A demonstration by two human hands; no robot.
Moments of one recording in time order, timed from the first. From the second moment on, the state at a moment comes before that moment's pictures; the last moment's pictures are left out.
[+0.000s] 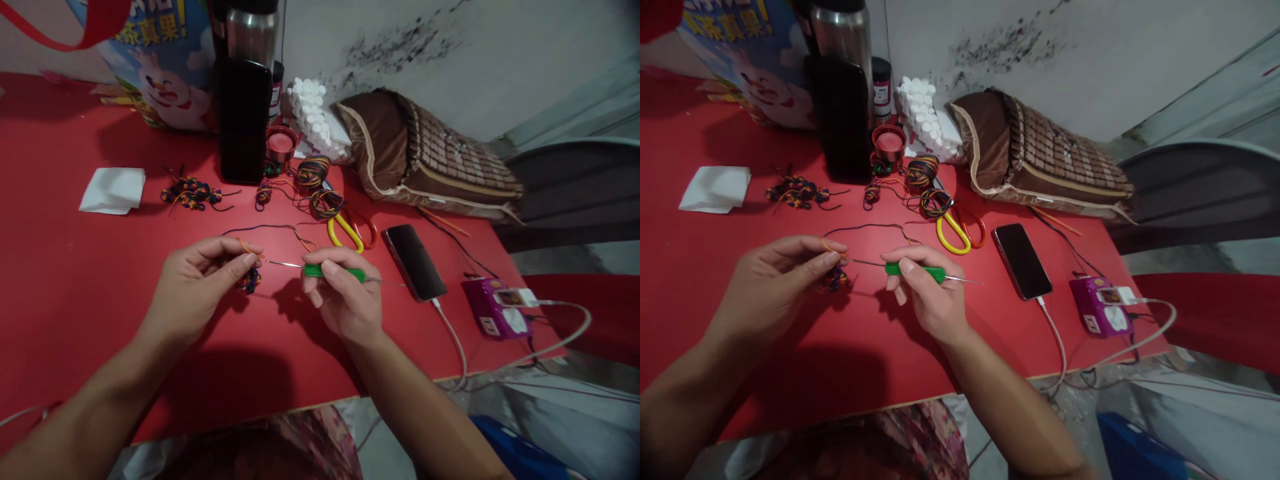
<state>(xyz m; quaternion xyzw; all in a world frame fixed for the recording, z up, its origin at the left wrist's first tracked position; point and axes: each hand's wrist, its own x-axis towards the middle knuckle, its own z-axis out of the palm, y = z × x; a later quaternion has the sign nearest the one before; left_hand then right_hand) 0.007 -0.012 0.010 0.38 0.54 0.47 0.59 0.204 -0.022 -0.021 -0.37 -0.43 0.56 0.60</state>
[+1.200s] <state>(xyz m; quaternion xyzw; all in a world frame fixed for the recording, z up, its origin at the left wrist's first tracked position) 0.008 -0.013 -0.003 0.35 0.46 0.47 0.67 0.203 -0.021 -0.024 -0.35 -0.45 0.57 0.60</state>
